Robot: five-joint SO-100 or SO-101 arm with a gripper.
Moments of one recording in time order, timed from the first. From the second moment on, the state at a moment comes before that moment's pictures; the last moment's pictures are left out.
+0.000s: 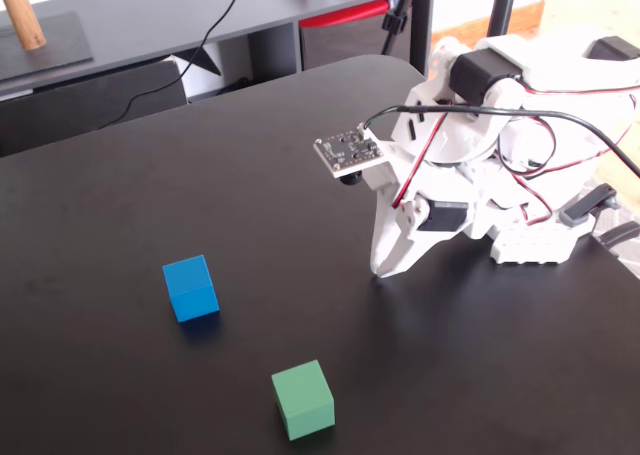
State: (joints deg) arm -4.3 188.9 176.6 78.3 -81.4
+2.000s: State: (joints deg) arm -15.8 137.3 127.3 80.9 -68.7
